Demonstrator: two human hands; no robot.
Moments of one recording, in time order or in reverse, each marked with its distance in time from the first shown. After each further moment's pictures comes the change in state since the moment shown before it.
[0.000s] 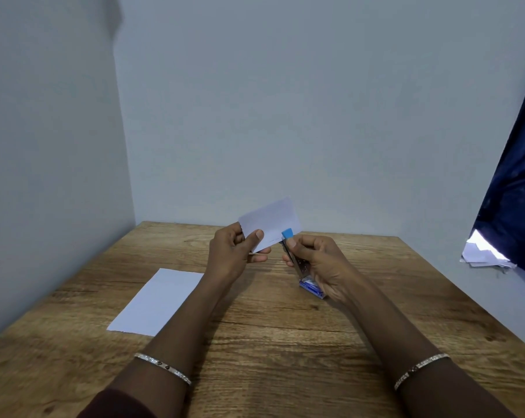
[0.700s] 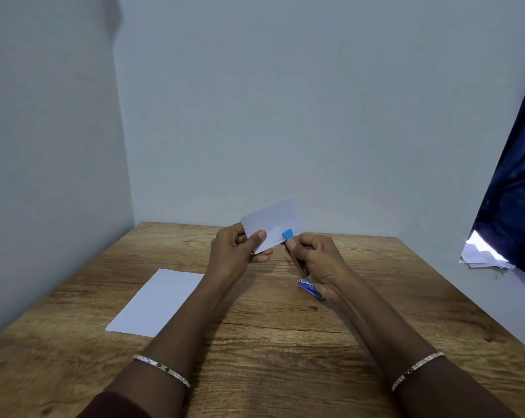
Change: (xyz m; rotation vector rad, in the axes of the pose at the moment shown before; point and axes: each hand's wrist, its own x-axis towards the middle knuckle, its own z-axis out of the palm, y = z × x) left_hand -0.001 0.003 0.002 0.000 -0.006 -0.001; right_hand 0.001 0.000 0.009 -0.113 0.106 -0.057
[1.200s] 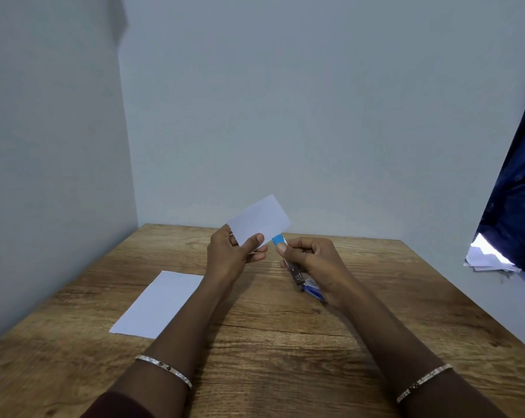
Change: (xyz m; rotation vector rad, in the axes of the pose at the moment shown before) left_hand -0.002 0.005 -0.004 -0.087 0.088 -0.016; right_hand -0.010 -0.005 0.005 -0.142 -0.010 -0.022
